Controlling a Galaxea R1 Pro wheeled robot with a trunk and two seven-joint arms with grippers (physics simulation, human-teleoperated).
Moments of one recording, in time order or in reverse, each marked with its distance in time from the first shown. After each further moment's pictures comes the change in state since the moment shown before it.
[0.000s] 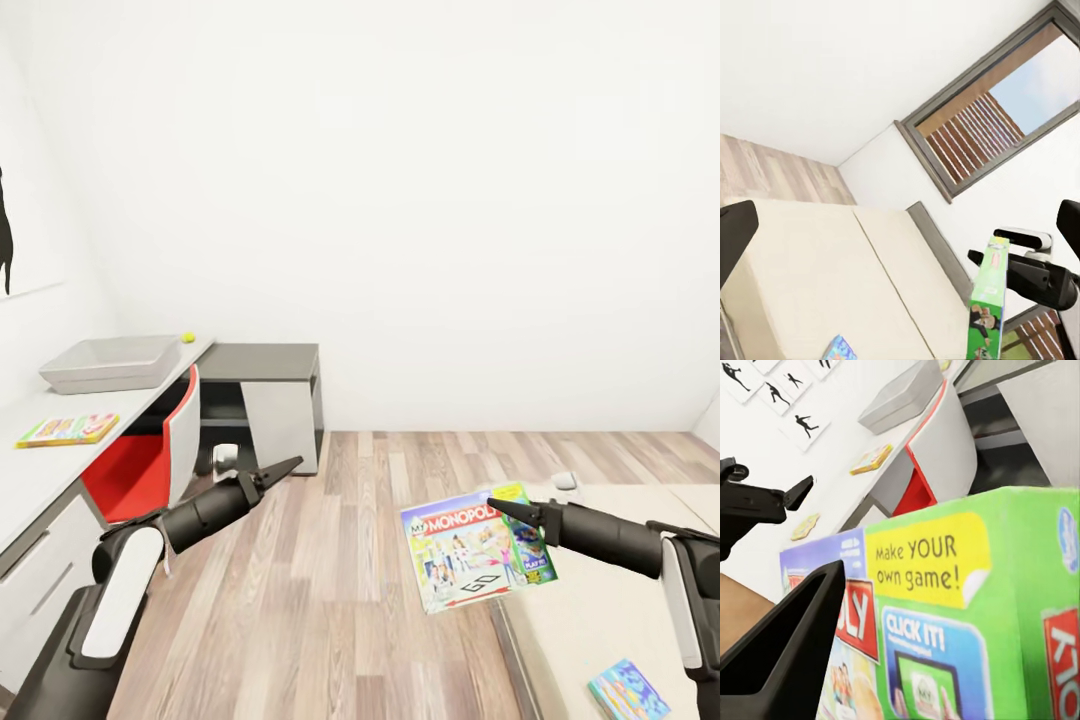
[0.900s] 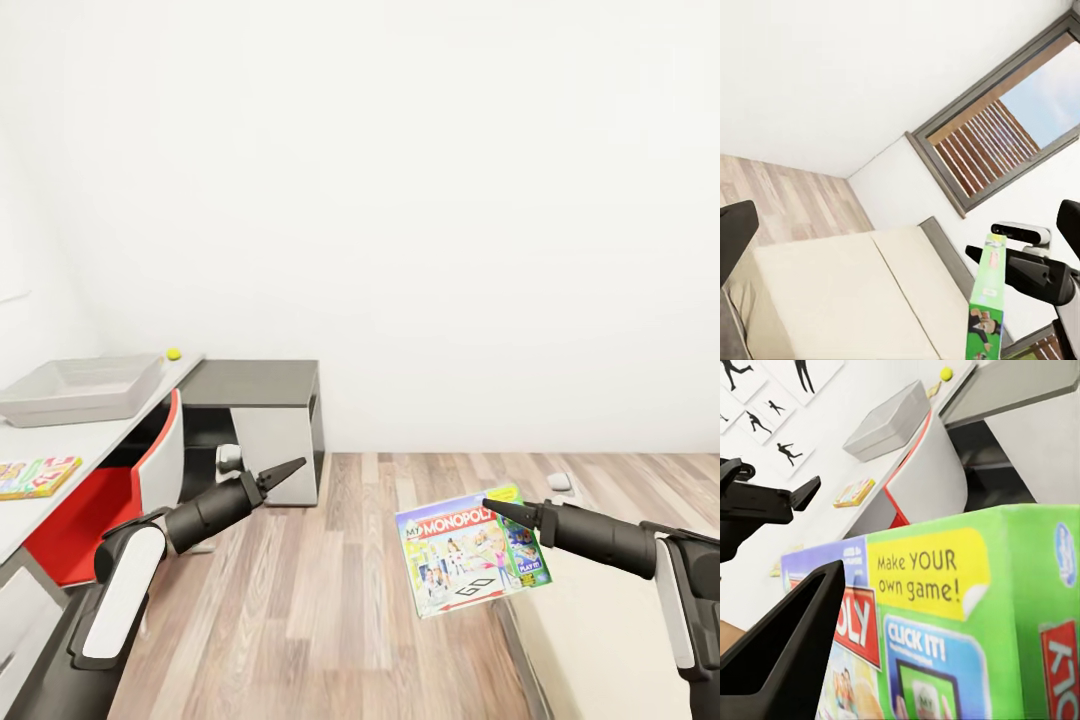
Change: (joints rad) left arm 0.000 0.003 -0.015 -0.008 0.002 0.006 0.007; right arm 0.000 0.018 0.003 0.001 0.010 -0.002 0.013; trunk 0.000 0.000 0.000
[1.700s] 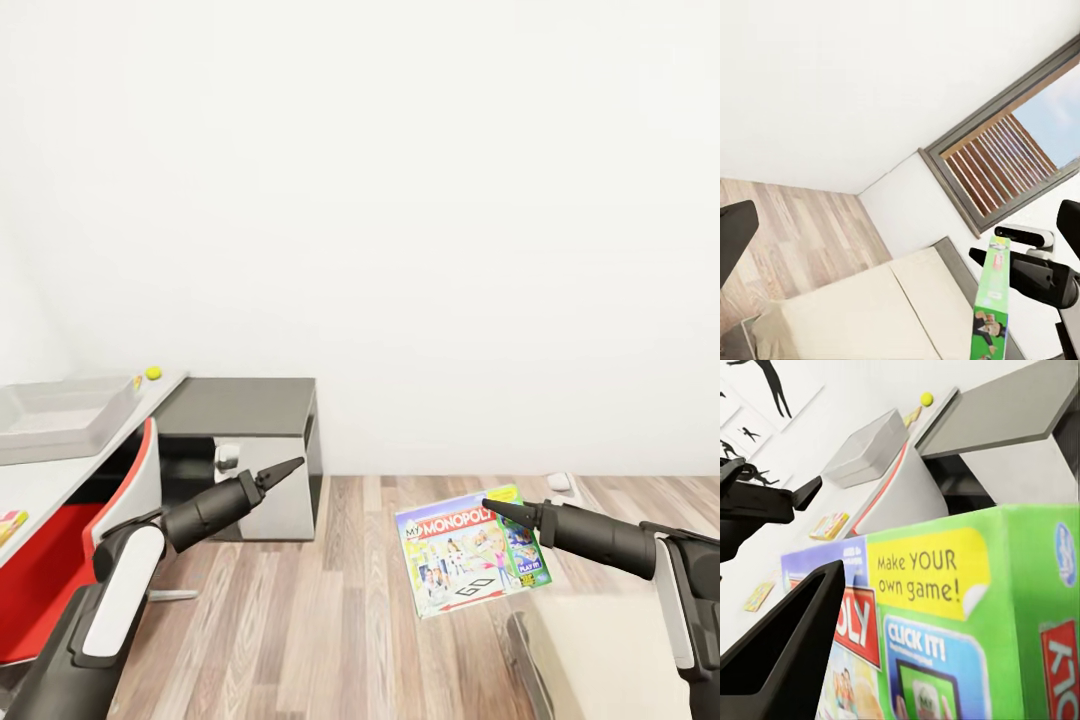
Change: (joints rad) left arm -0.004 0.001 0.008 0.010 -0.004 0.001 0.000; right arm 0.000 0.001 0.000 0.000 0.000 0.000 -0.001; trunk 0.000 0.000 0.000
